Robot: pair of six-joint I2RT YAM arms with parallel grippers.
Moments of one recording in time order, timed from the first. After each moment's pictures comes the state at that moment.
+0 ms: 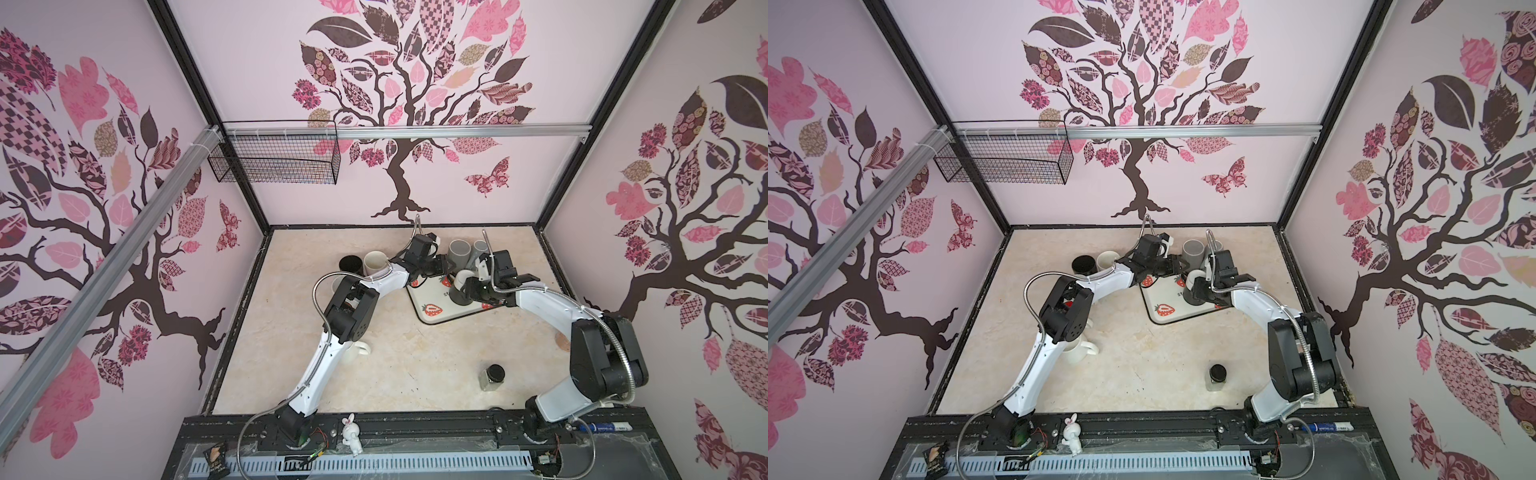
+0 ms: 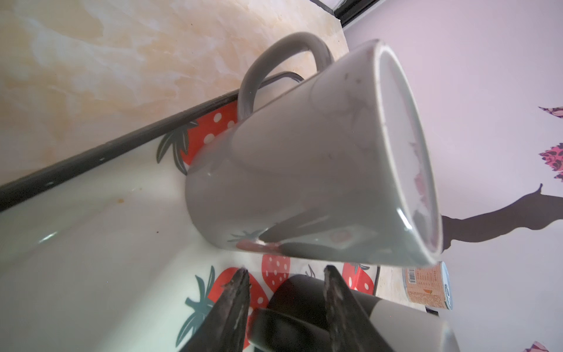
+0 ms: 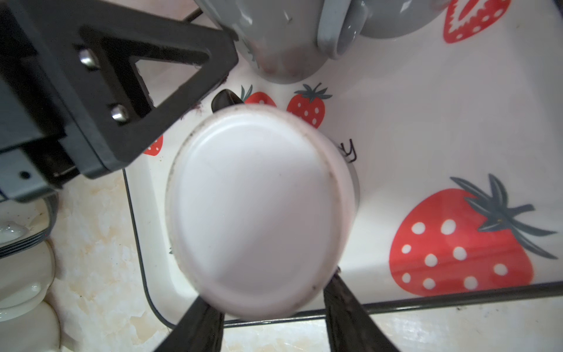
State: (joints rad) left arm -0.62 2.51 1.99 -0.03 0.46 -0.70; right arm 0.21 1.57 1.00 -0.38 -0.17 0.39
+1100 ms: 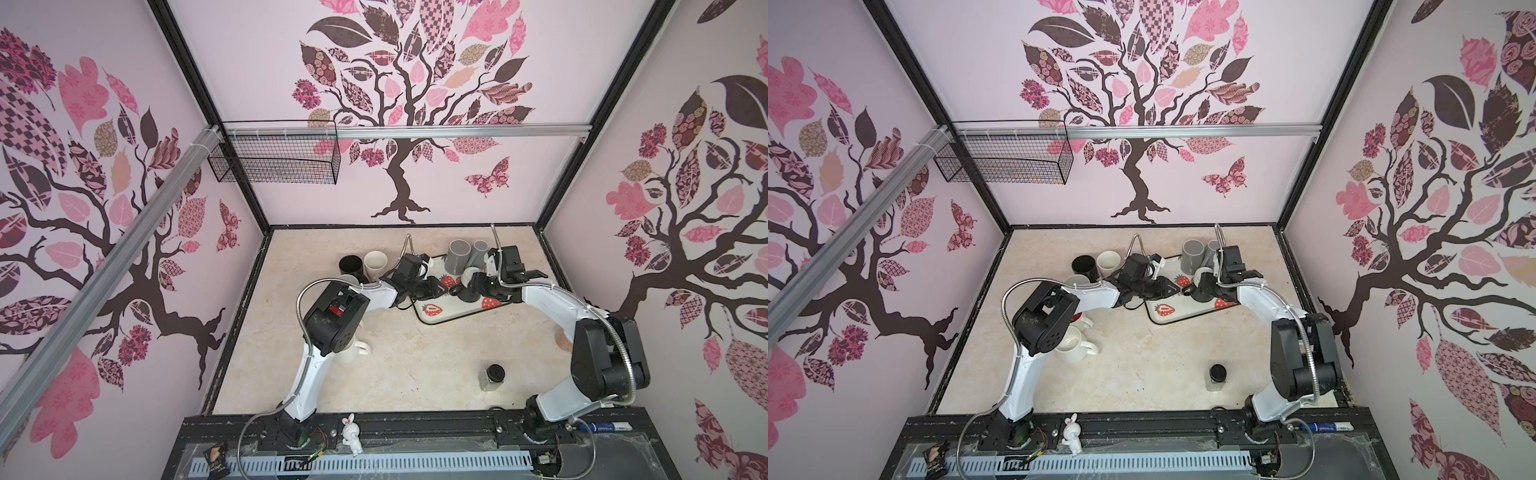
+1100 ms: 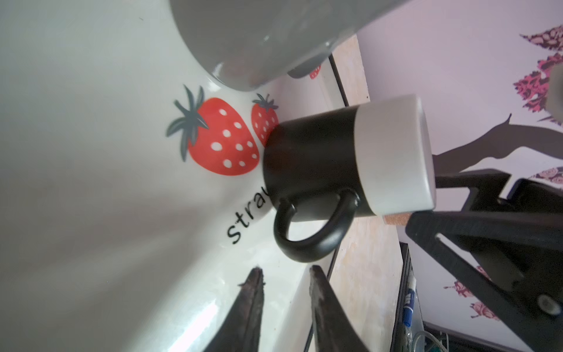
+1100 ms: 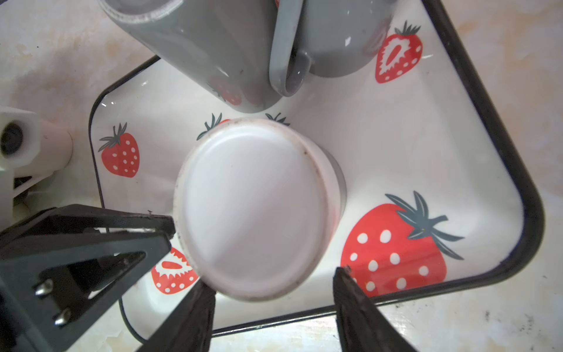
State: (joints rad) left arm -0.63 2.22 1.44 0.18 0.54 -0.75; right arm 0.15 1.57 1.03 -0.42 -0.14 0.33
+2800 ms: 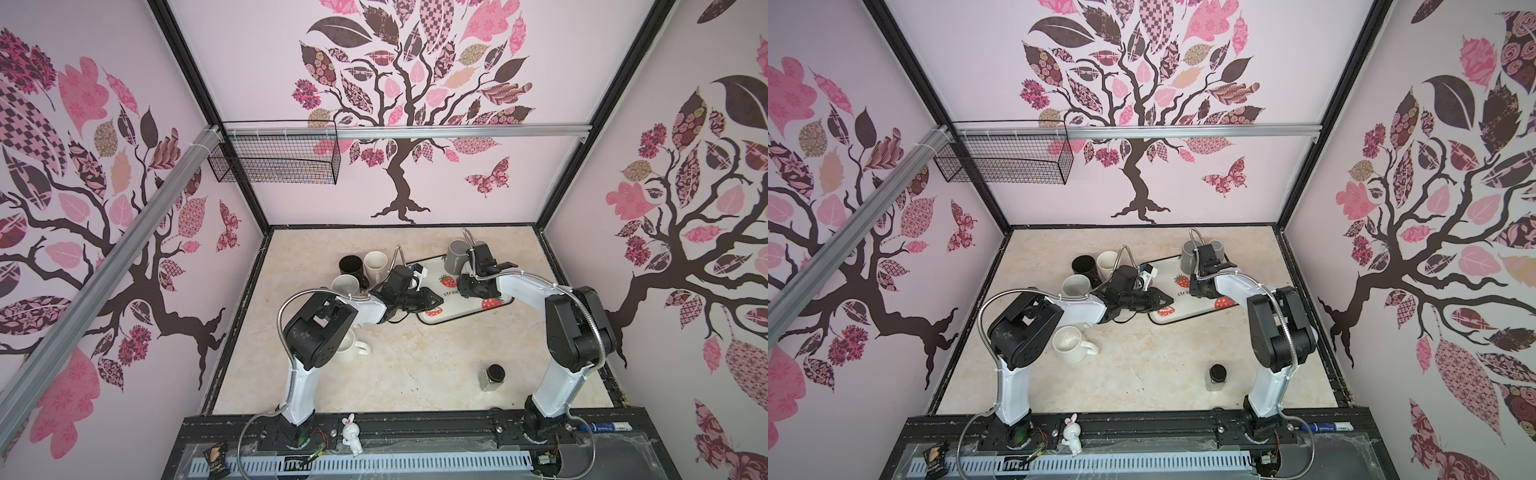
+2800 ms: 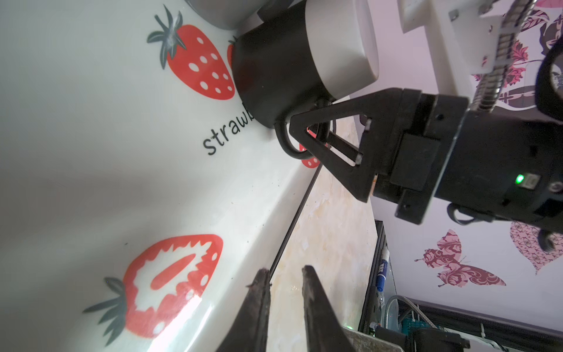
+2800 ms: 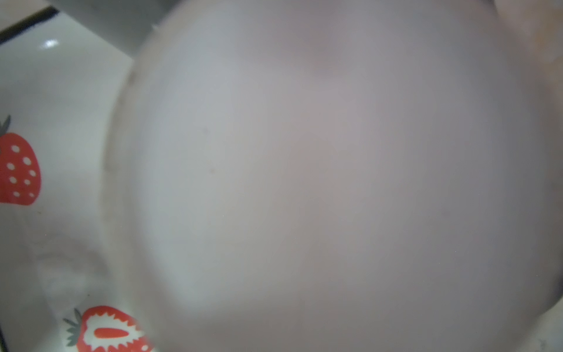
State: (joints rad) left arm -0.67 2.01 1.12 0.35 0.57 -0.81; right arm 0.28 1.80 1.17 -0.48 0.10 0.36
